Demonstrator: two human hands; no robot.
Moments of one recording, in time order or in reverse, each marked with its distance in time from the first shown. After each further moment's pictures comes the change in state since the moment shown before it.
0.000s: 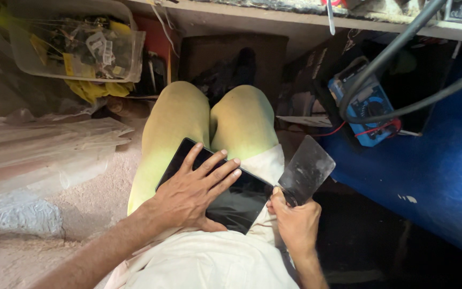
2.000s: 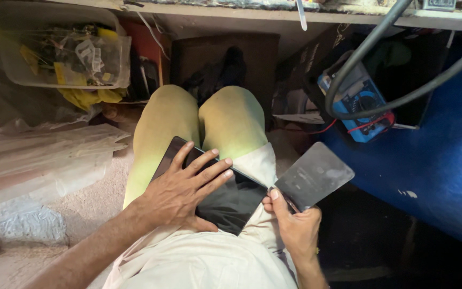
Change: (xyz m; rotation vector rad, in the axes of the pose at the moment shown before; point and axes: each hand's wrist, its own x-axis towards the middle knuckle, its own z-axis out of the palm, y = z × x) left_hand 0.004 -0.009 0.000 -0.011 0.031 0.054; right_hand 0.001 0.018 -0.014 0.256 -0.050 -0.054
